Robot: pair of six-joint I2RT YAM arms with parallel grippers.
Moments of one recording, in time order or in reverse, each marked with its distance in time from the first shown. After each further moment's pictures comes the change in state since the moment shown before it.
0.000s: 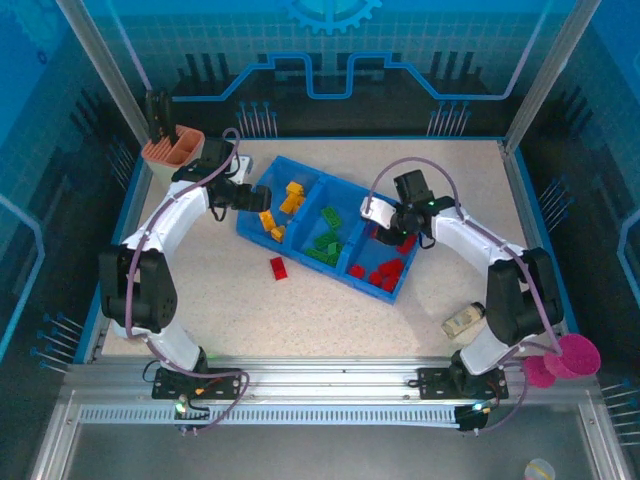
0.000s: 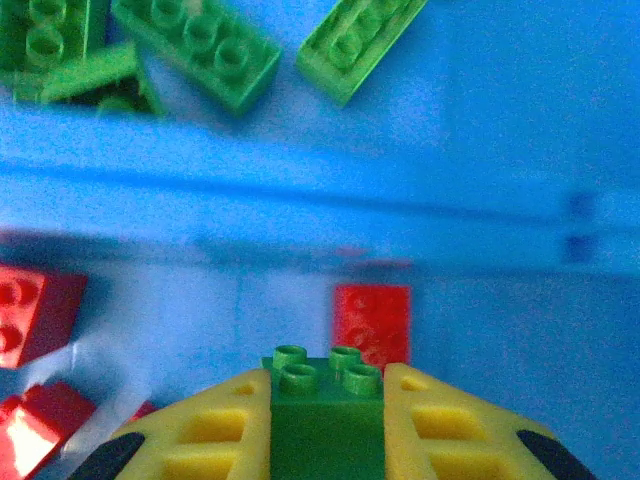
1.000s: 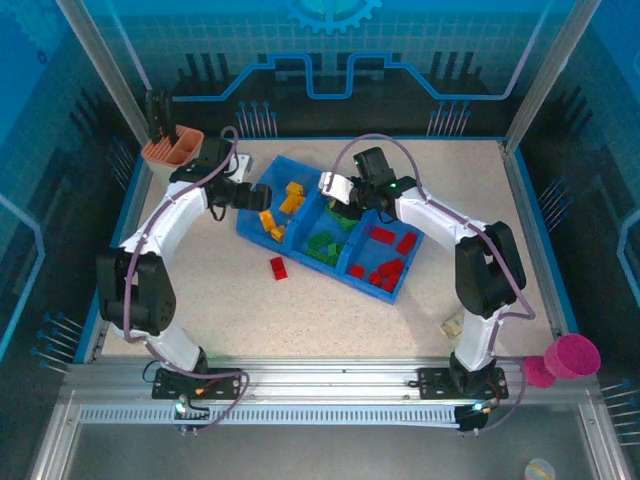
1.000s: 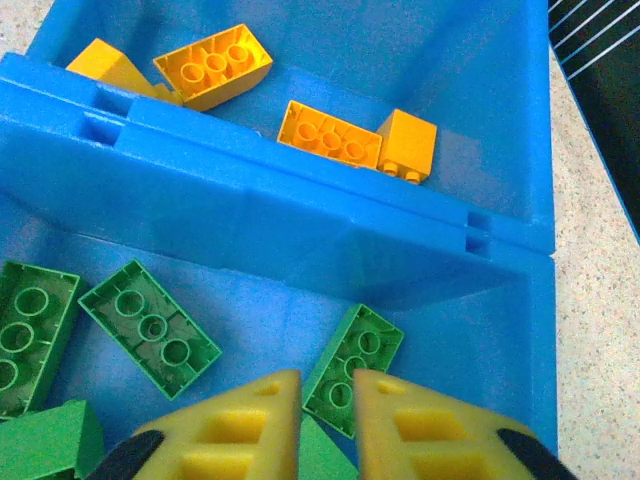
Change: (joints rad) left arm 0.000 -0.024 0.000 0.002 0.019 -0.001; right arm 0.151 0.250 0.298 0.158 -0.076 0.019
